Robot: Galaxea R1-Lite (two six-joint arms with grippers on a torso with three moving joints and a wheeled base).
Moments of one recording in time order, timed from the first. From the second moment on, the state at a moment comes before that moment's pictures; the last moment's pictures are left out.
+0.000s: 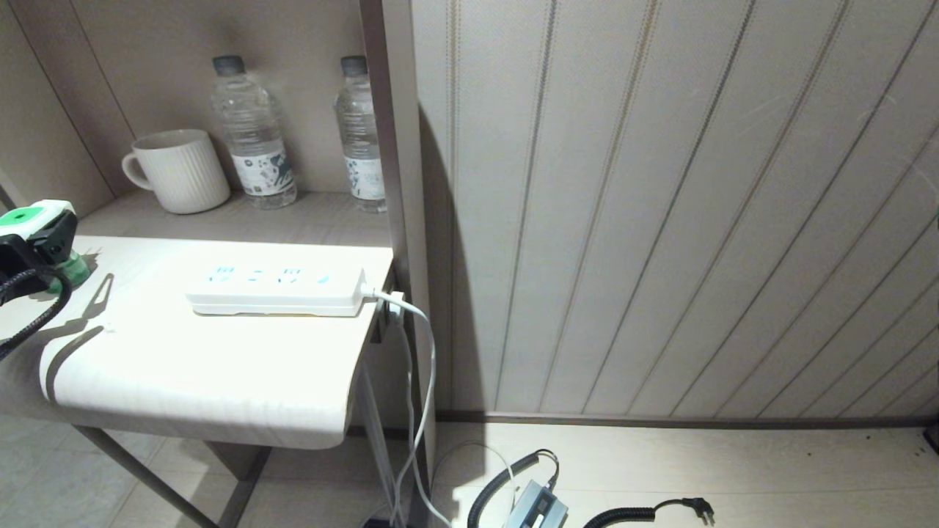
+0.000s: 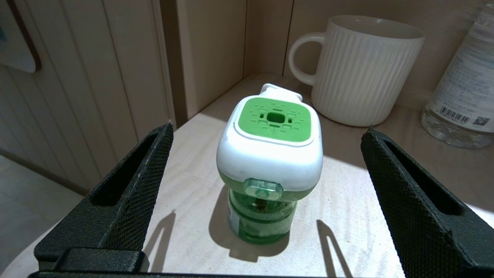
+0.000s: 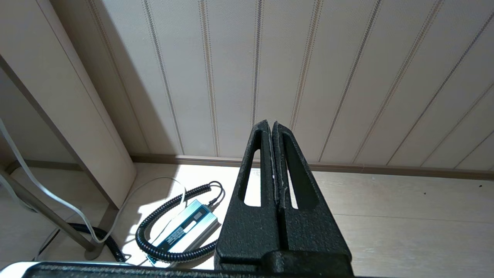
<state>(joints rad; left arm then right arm) 0.25 1.40 -0.50 -1.07 0.10 -0.09 0.01 0.01 0.00 0.01 -0.02 0.02</state>
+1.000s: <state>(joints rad) 0.26 1.47 -0.41 -1.30 0.06 -0.05 0.01 0.01 0.00 0.01 -0.02 0.02</state>
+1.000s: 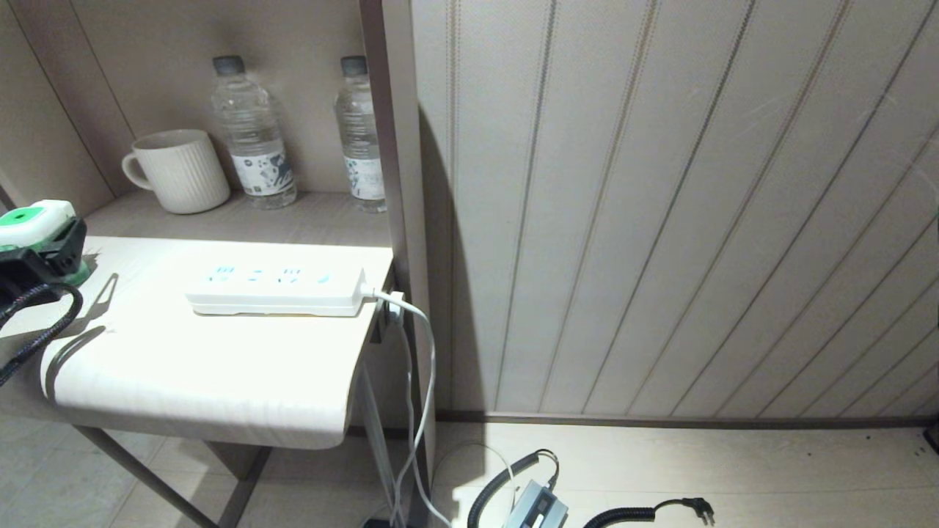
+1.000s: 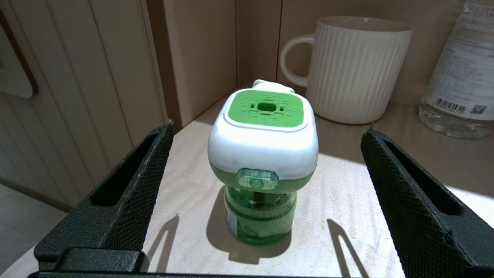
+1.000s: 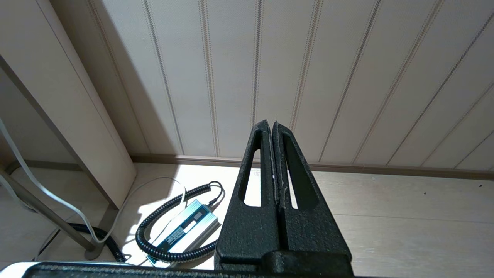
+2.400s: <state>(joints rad) 0.27 1.52 -0.47 -1.30 0.05 -0.05 0.01 0.01 0.00 0.01 -0.02 0.02</state>
